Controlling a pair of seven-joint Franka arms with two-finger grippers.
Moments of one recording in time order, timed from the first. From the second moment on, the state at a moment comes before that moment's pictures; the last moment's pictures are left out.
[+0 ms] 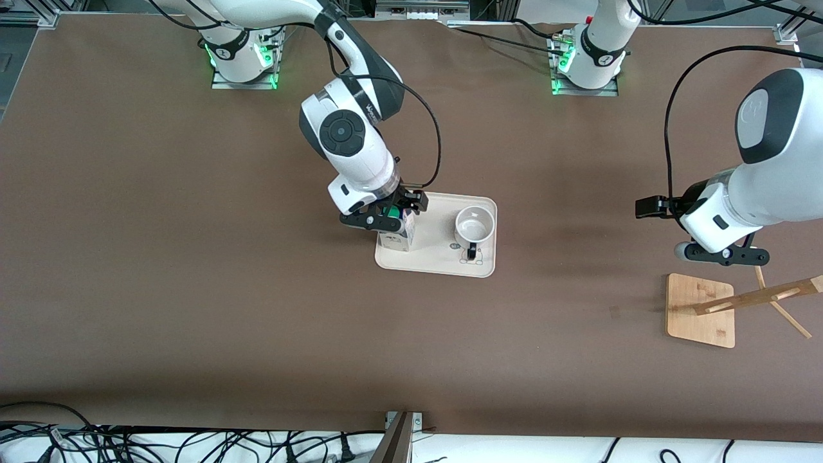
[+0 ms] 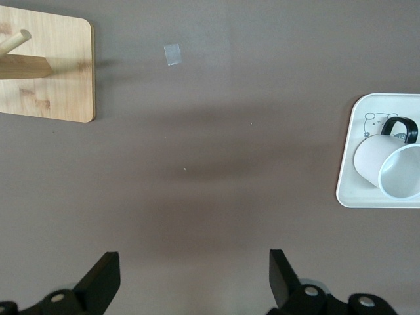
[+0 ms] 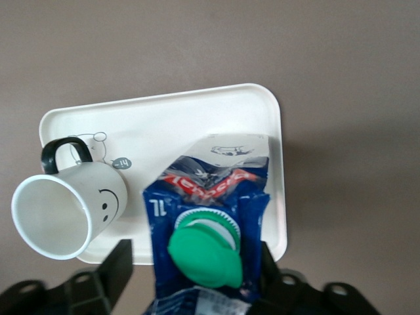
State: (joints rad) left arm -0.12 0.34 0.06 -1.44 -0.04 1.55 -0.01; right arm 0.72 0.59 -0.02 -1.50 0.21 2.17 0.79
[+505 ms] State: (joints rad) left arm -0.11 0.34 0.06 -1.44 -0.04 1.55 -0.01; right arm 0.69 0.54 -0.06 -1.47 0.19 2.02 0.69
